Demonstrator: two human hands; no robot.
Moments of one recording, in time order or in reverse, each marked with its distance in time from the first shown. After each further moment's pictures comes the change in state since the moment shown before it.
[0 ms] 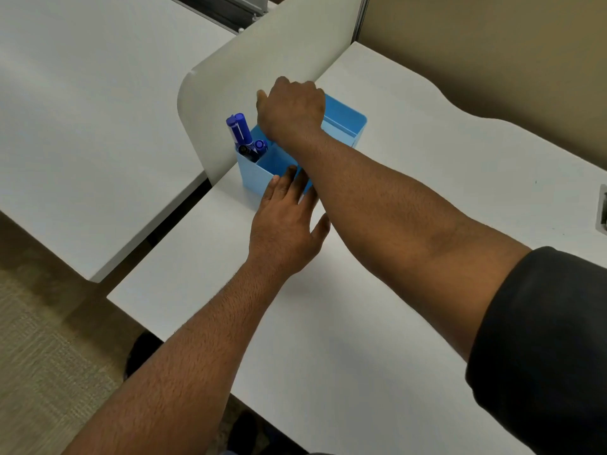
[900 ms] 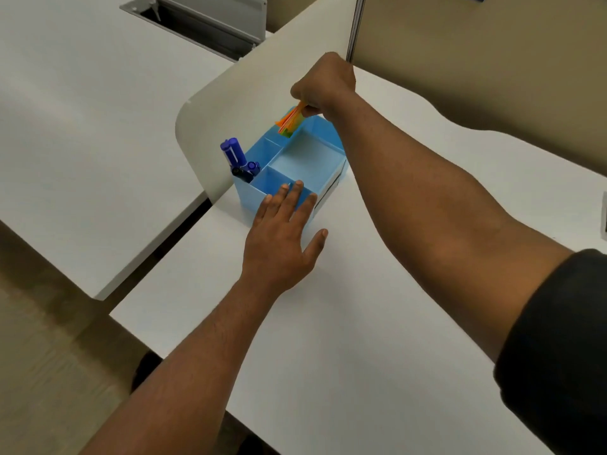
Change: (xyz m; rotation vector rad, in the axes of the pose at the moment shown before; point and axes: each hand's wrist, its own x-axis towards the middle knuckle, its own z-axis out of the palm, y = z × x) left_hand 0.000 0.000 0.000 0.058 -0.084 -0.062; right_hand 0.043 0.053 -0.068 0.589 -0.135 0.281
